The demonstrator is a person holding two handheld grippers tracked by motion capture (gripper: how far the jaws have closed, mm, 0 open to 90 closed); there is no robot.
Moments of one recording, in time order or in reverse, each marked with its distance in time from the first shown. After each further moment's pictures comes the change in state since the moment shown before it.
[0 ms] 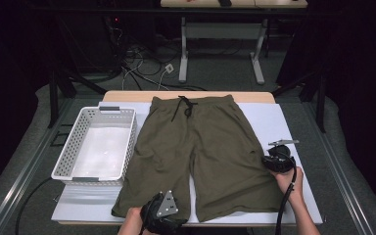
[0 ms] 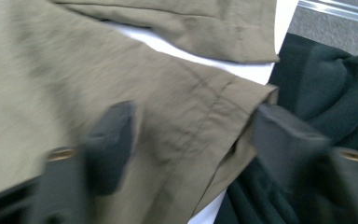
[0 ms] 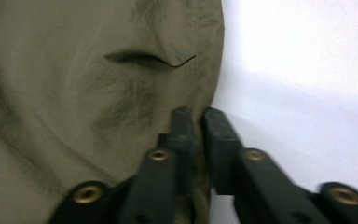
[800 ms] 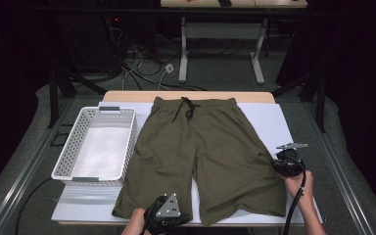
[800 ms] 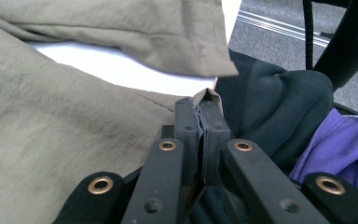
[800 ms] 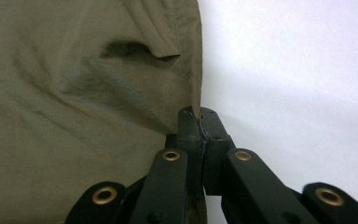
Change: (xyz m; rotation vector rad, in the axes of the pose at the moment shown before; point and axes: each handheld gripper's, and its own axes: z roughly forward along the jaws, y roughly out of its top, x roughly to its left) left arm -0.003 0.003 -0.005 -0.069 -0.159 -0.006; right arm -0.015 -0.013 -0.018 0.025 -0.052 -0.008
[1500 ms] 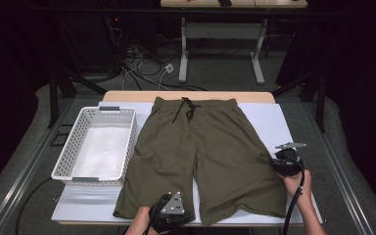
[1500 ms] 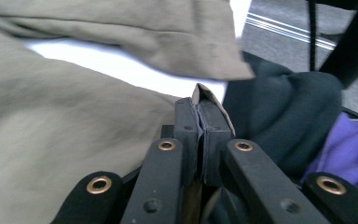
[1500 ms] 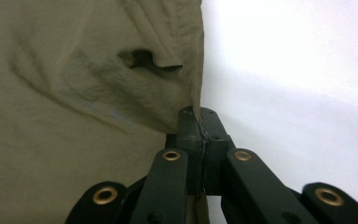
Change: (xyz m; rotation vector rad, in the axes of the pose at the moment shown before) left arm 0.003 0.002 0.018 0.006 -0.037 -0.001; right arm 0.000 0.001 0.005 -0.010 -0.001 0.000
